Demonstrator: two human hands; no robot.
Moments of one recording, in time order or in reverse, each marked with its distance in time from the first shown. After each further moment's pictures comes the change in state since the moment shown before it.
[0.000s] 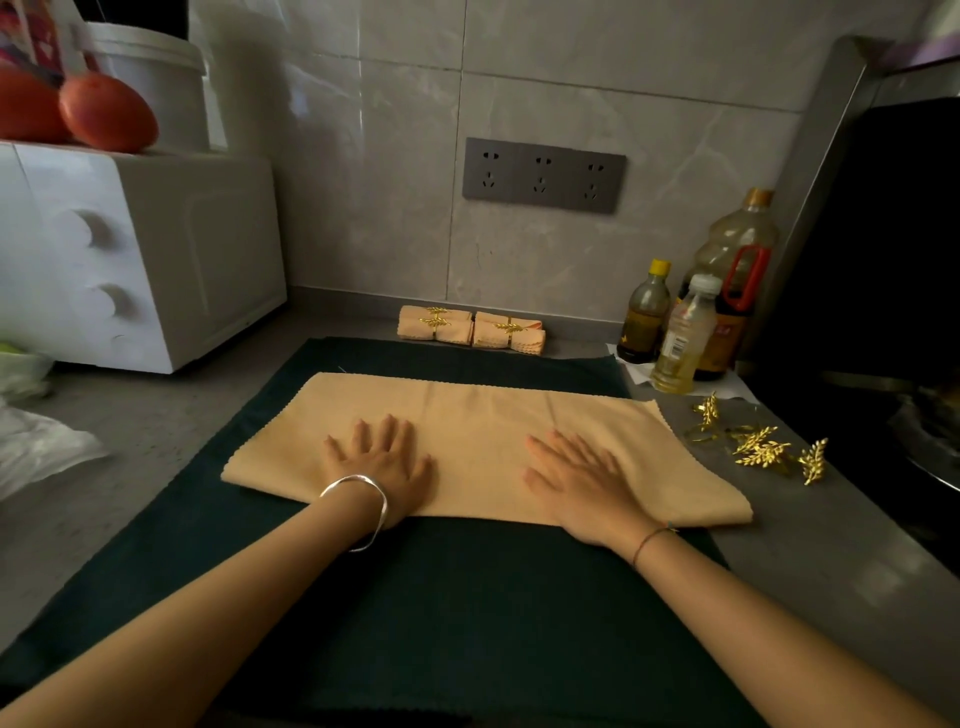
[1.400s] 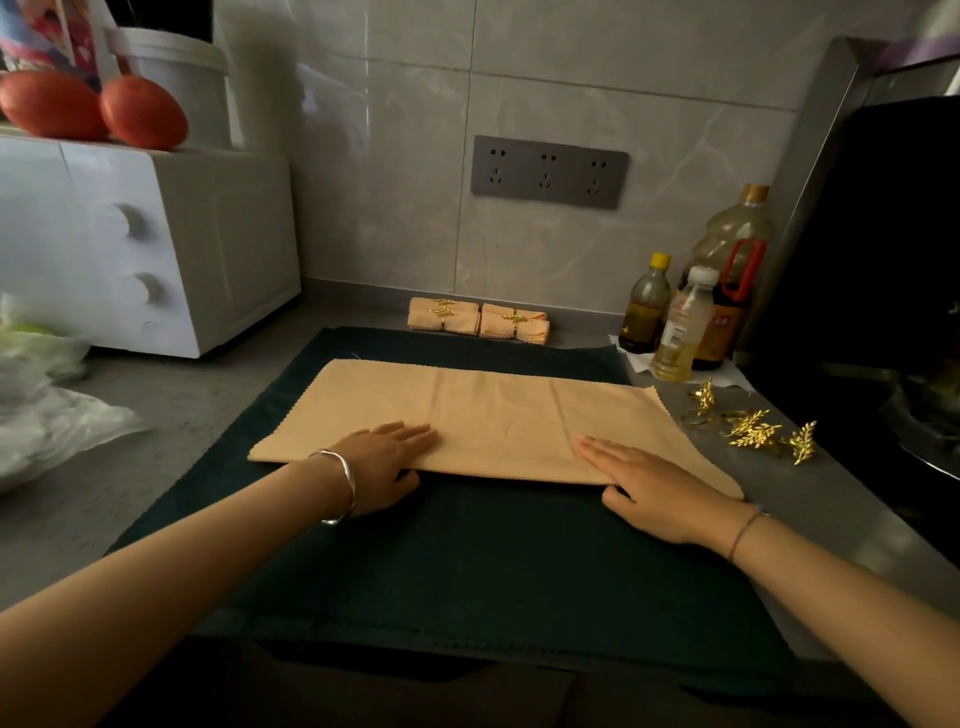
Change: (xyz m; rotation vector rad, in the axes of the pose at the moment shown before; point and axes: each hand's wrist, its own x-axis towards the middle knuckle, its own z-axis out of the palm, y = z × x) left_hand -0.042 -0.020 -0.033 0.149 -0.134 0.366; right_hand -0.058 0.035 -0.038 -0.140 -0.114 -0.205
